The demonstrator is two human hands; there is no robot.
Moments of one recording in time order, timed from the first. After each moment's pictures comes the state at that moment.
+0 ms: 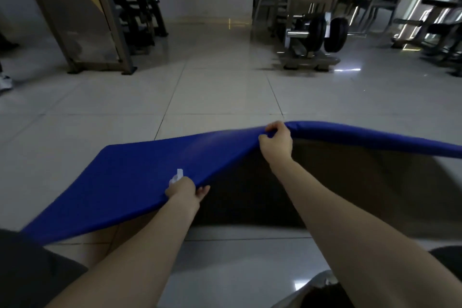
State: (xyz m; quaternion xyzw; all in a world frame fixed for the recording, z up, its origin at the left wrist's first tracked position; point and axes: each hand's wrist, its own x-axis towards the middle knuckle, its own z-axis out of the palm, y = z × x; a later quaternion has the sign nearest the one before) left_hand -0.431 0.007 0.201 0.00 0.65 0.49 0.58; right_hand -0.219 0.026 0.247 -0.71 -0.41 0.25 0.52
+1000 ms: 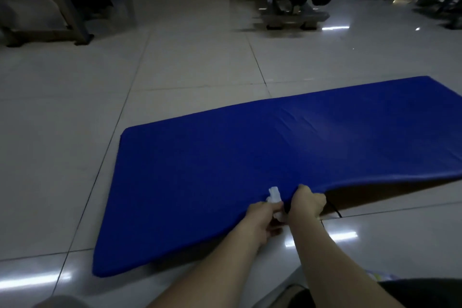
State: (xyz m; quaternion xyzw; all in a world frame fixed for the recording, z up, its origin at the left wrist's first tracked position) left_hand -0.216 -0.038 0.077 0.24 0.56 0.13 0.78; right_hand -0.113 -0.035 0.077 -0.73 0.12 0.31 0.60
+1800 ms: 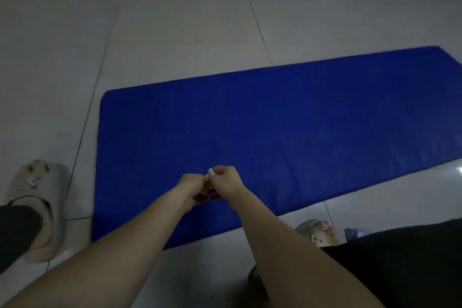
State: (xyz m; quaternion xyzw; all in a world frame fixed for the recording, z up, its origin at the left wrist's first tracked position) left_hand -0.371 0.026 0.035 0.31 0.68 0.09 0.66; right_hand -0.261 -0.005 0.033 -0.71 -0.31 0.58 0.25
